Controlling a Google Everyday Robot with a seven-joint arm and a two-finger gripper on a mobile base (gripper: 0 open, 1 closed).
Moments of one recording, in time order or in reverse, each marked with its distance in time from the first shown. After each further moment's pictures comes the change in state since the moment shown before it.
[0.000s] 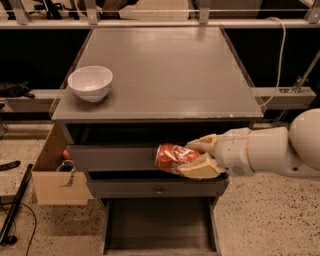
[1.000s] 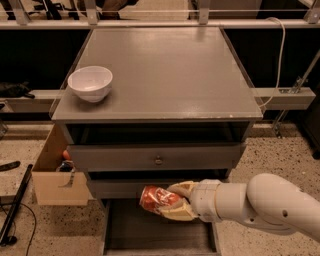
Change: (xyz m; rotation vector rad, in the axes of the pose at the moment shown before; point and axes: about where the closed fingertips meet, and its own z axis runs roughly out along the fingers) arm 0.090 0.072 0.098 -0.055 -0.024 0.117
